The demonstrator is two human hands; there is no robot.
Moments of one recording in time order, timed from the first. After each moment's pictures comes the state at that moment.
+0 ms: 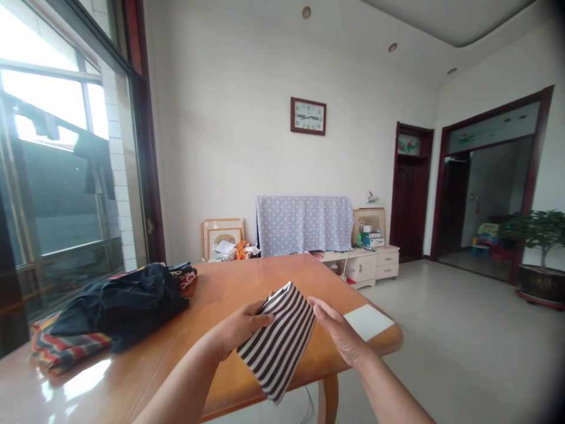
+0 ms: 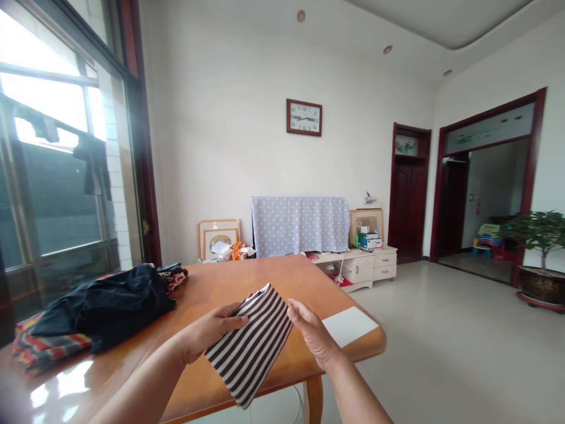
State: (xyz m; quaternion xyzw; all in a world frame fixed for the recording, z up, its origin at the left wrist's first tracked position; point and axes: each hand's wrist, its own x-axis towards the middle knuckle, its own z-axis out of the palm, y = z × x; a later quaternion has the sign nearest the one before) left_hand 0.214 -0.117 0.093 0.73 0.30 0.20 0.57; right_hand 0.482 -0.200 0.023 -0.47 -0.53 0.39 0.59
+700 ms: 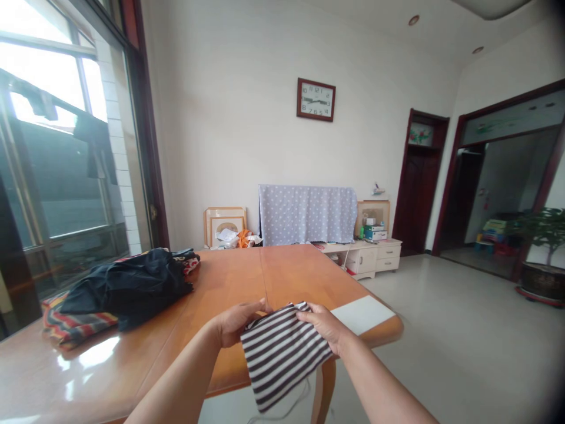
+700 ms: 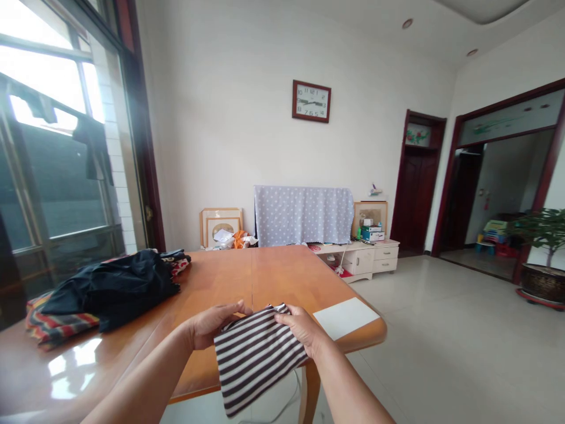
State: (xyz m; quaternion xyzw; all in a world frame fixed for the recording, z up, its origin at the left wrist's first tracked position) left_hand 0.207 -0.072 0.029 0.56 0.30 0.16 0.76; right_hand 0.465 -0.158 -0.020 -0.47 -0.44 0.55 0.53
